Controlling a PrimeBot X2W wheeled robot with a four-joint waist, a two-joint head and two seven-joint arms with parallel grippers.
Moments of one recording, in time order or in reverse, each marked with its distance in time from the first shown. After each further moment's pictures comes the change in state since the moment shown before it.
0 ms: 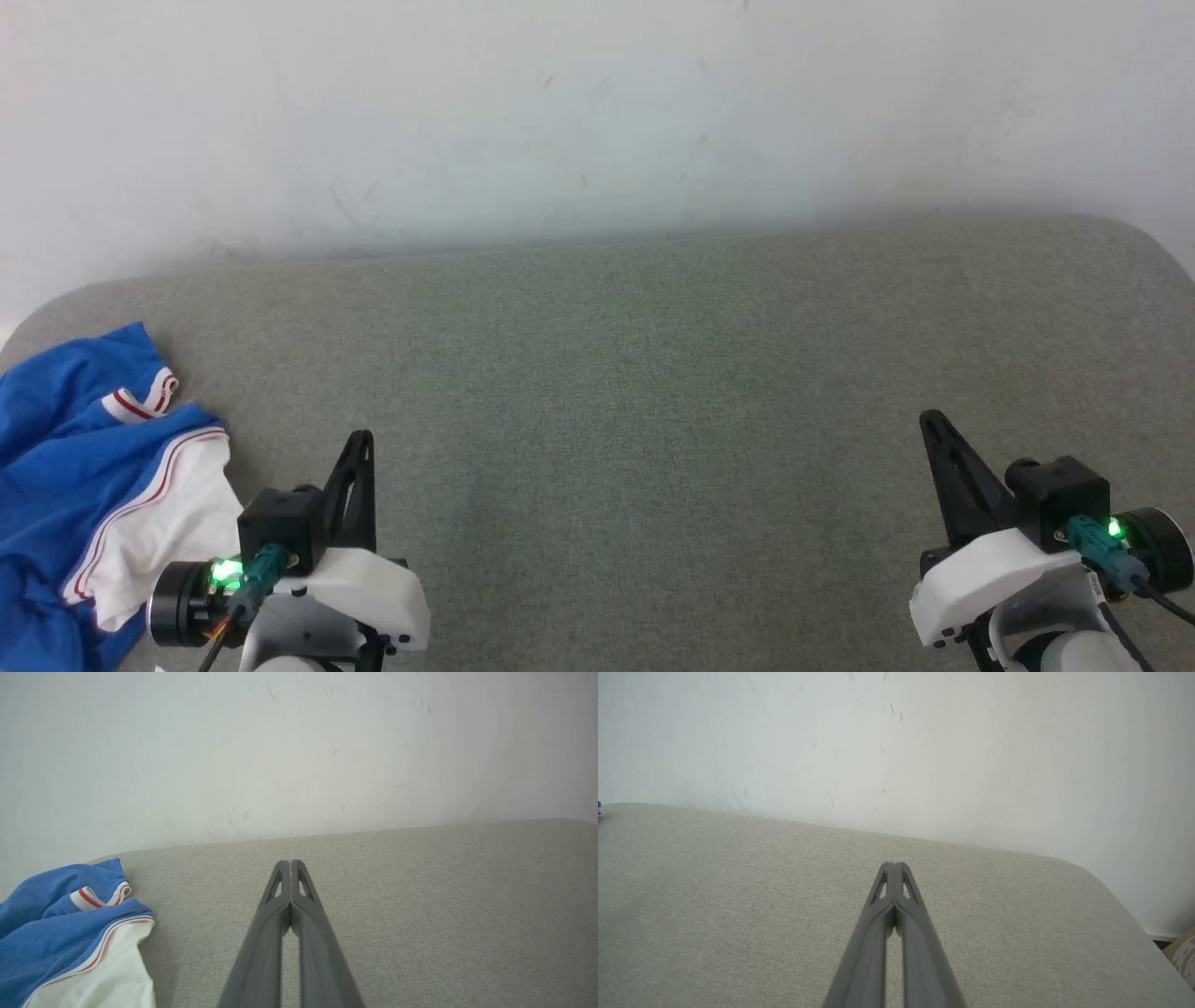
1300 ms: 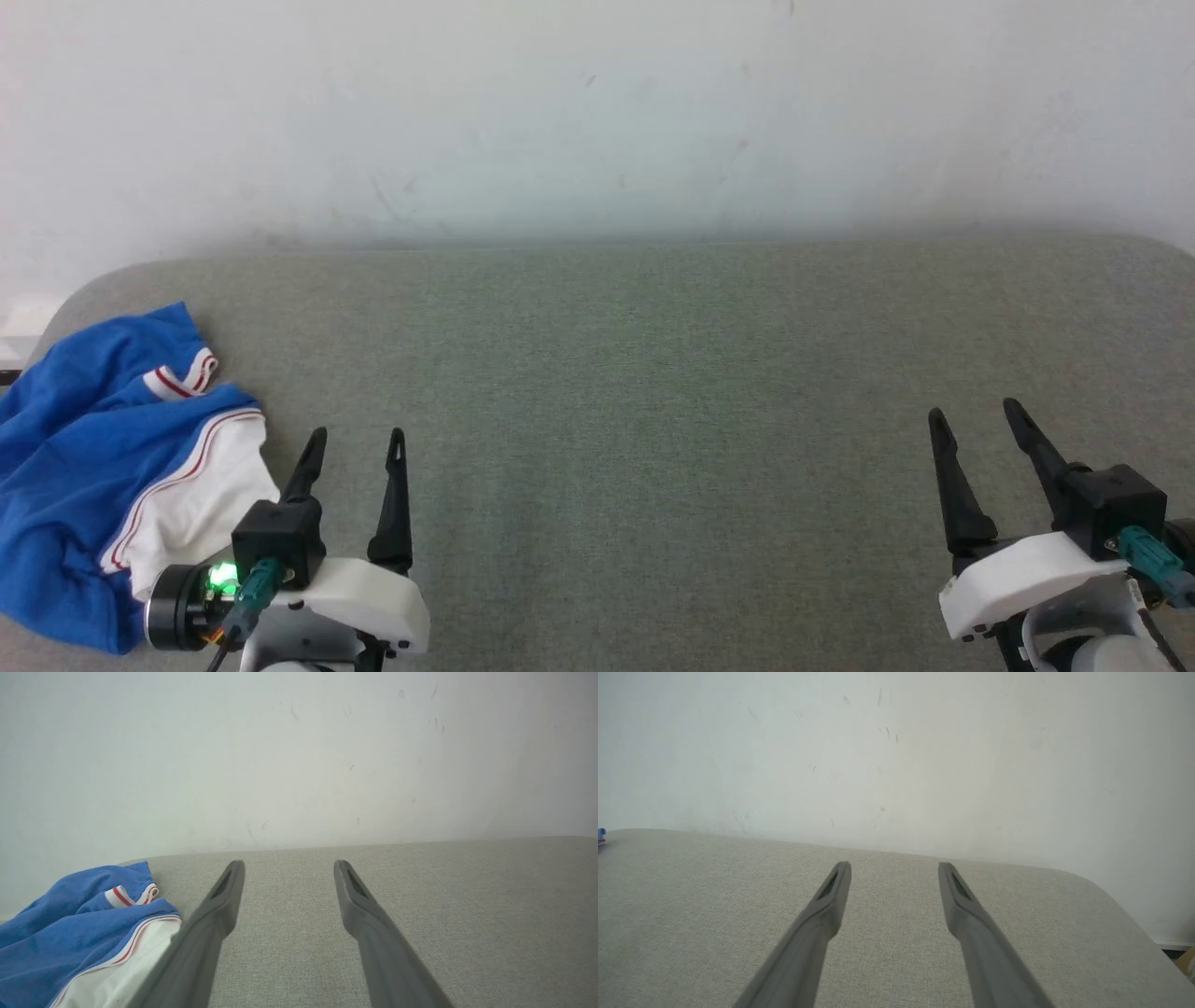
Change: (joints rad) left arm 0.010 0.000 -0.002 -0.003 -0.002 0.002 -0.062; right arm 0.007 -0.001 -0.059 0.005 0.037 0.000 -0.063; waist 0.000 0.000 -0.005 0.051
